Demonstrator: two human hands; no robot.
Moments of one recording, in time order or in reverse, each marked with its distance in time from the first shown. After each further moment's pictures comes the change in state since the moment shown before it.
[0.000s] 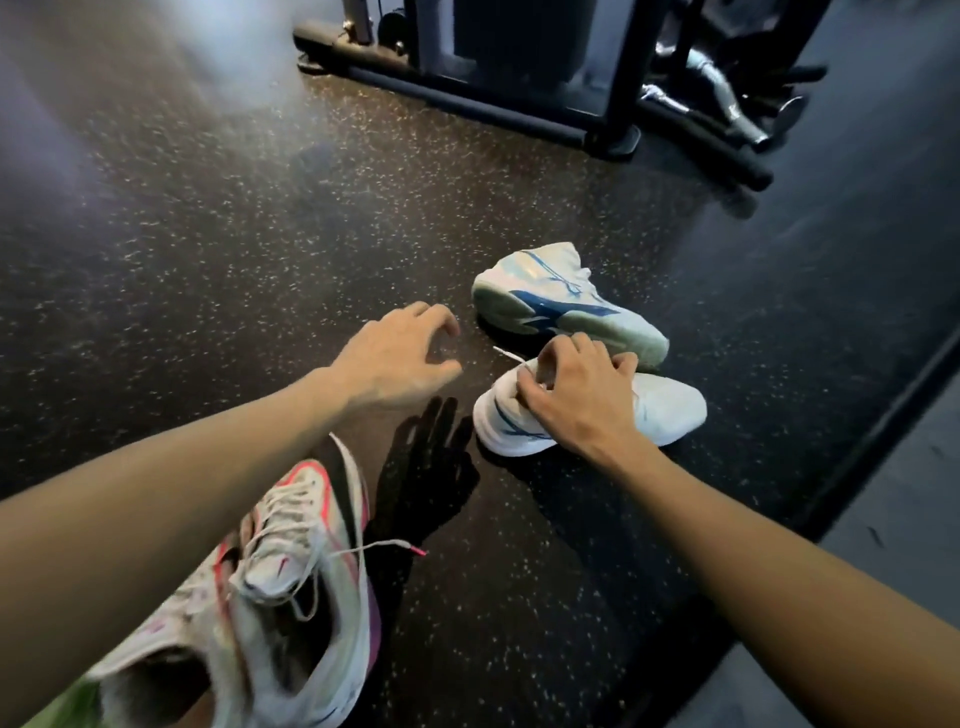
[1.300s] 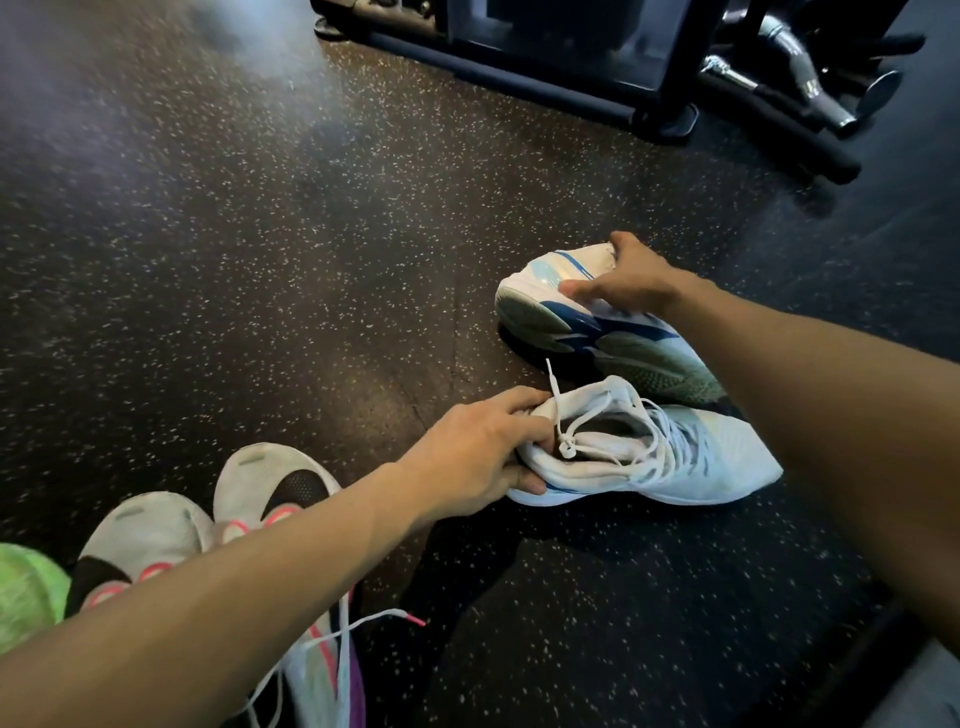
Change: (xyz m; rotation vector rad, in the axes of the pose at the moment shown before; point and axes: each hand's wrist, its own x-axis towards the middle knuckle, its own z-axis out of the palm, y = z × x) left_hand 0.013 0.025 0.068 -0.190 -0.110 0.270; right_hand 0.198 0.047 0.018 0.301 -0.399 0.246
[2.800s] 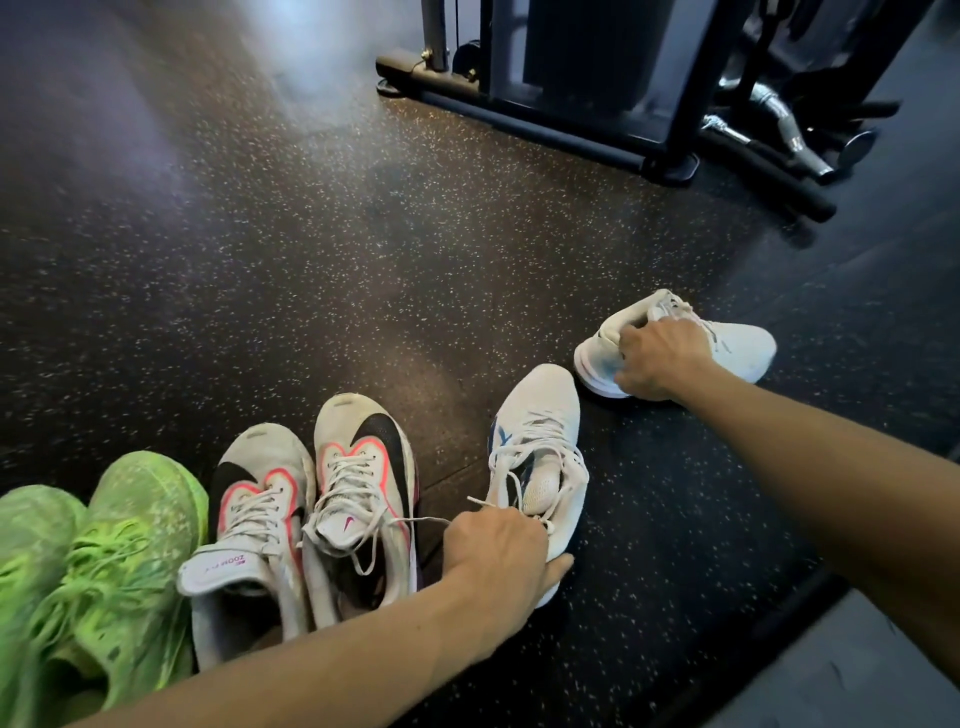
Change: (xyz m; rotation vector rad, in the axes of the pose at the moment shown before) left_hand -0.122 0.120 0.031 0.489 -0.259 -0.485; right_hand -0.143 0.009 0.019 -1.047 0.141 -0.234
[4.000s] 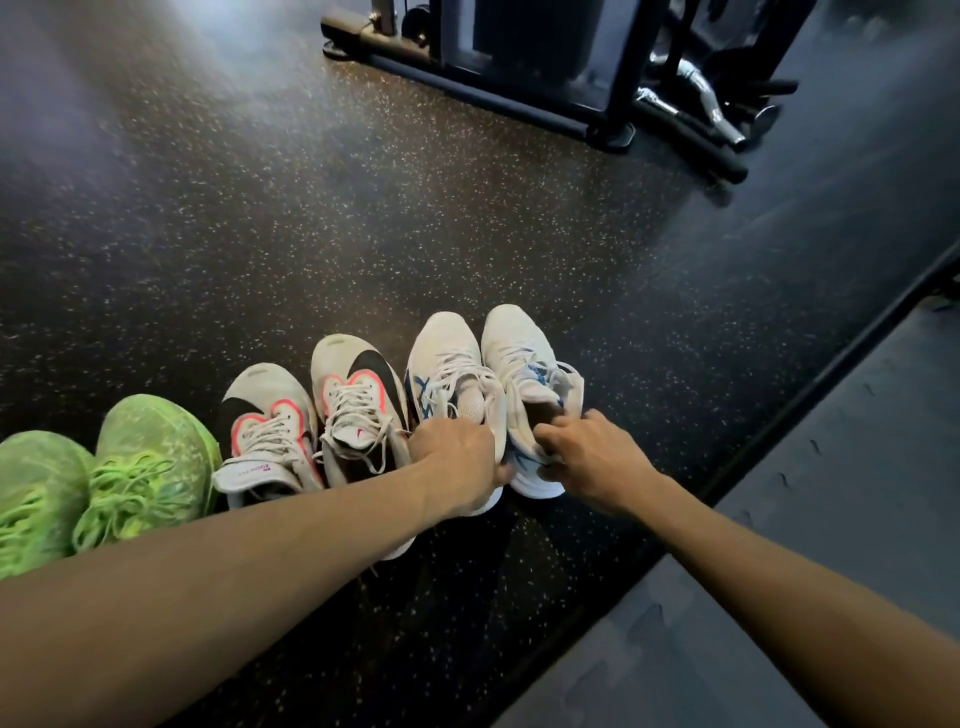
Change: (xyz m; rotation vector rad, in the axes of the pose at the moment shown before) left_hand -0.026 -0.027 0.003 0.021 -0.019 -0.086; right_hand -0.203 -0.088 0.010 0.449 -0.118 -0.247
